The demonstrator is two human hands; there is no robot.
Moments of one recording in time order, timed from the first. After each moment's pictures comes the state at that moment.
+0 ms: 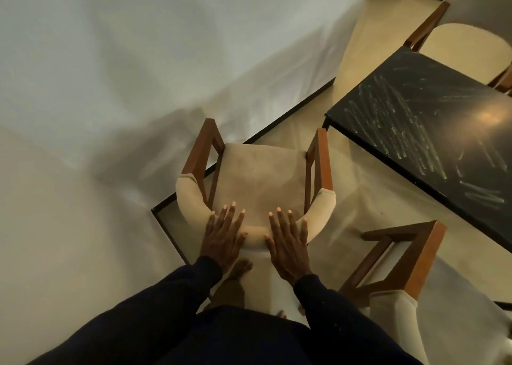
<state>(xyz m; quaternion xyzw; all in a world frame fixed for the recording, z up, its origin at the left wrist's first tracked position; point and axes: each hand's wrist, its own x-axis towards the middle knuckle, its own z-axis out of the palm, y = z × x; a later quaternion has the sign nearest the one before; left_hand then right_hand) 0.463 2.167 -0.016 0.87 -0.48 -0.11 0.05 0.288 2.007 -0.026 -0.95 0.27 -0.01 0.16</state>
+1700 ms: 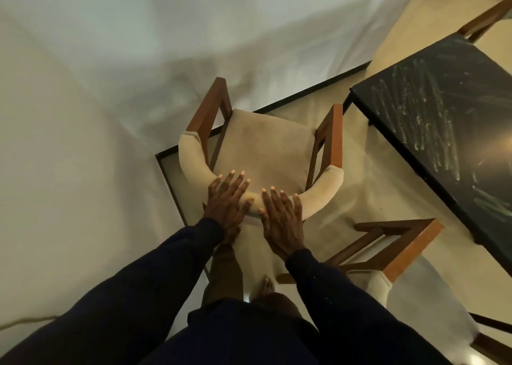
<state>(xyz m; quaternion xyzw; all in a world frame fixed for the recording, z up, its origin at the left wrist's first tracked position) 0.396 2.163 -0.025 0.89 -0.43 -0.10 0.11 0.243 2.014 -0.024 -0.97 0.18 0.00 0.19</state>
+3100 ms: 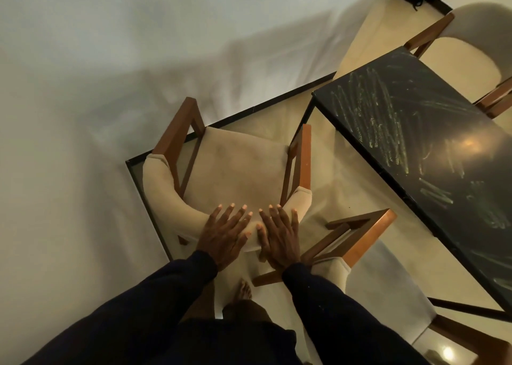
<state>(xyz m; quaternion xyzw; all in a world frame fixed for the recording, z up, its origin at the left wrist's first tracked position) 0.276 2.145 -0.028 0.84 -0.54 -0.05 0.05 0.144 1.971 -0.038 -0.96 0.22 0.01 0.18</state>
